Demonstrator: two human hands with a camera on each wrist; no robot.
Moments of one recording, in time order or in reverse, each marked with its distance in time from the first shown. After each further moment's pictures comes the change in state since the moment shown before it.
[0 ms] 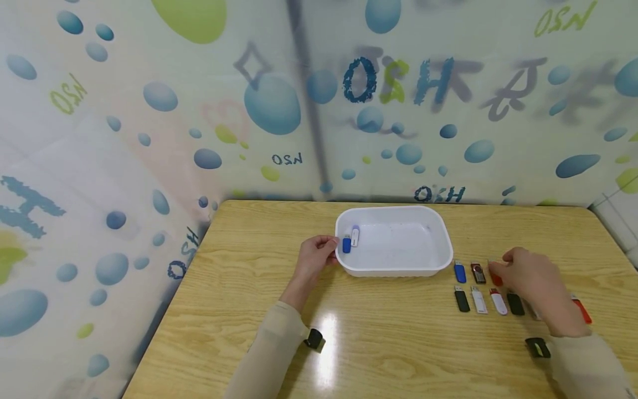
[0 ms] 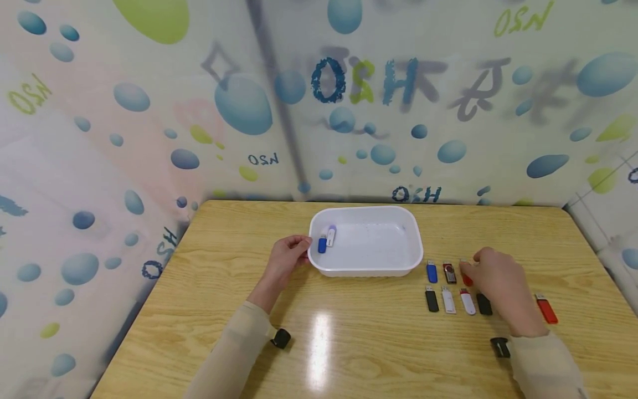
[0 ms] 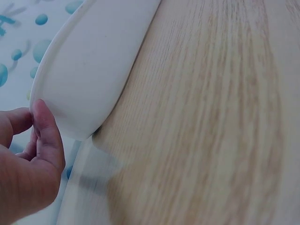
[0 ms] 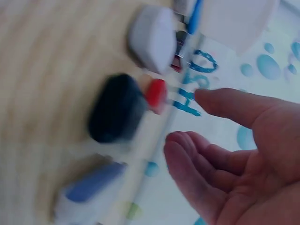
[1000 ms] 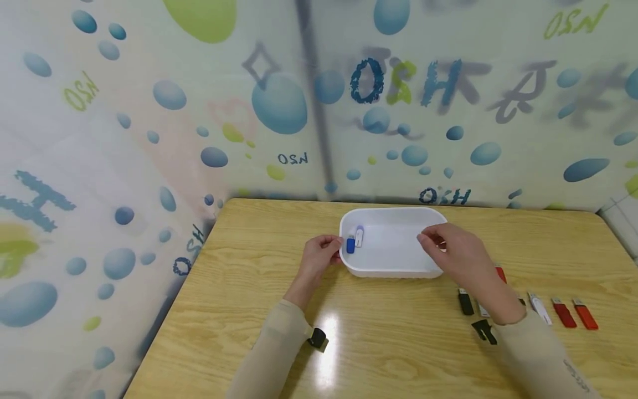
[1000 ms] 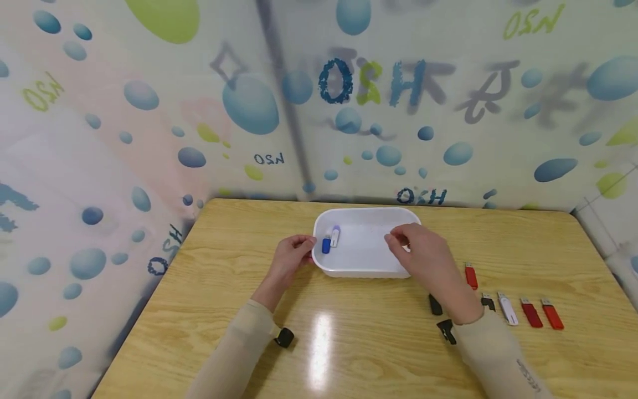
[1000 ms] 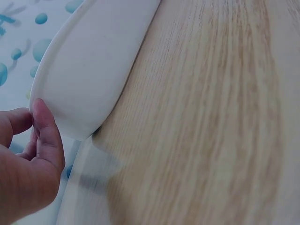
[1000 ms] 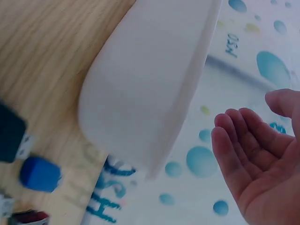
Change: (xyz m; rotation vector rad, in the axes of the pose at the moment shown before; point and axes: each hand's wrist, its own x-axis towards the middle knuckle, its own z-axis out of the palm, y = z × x) left_hand -0.001 0.002 0.000 -0.010 0.005 -0.029; right_hand -0.010 -0.125 0.011 0.180 0.239 -0.532
